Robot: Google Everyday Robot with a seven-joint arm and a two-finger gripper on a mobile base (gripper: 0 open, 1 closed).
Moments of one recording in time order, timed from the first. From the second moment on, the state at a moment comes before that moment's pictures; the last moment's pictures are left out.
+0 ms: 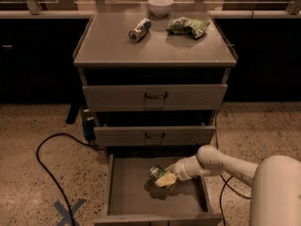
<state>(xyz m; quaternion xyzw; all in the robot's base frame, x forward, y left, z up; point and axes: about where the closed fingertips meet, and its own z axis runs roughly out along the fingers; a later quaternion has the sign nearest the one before) 0.571 -0.072 0.315 -0.42 0.82 0.33 0.22</state>
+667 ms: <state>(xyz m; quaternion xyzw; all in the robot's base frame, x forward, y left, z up) 0.566 -0.066 0.298 -0.41 0.81 0.35 0.22</state>
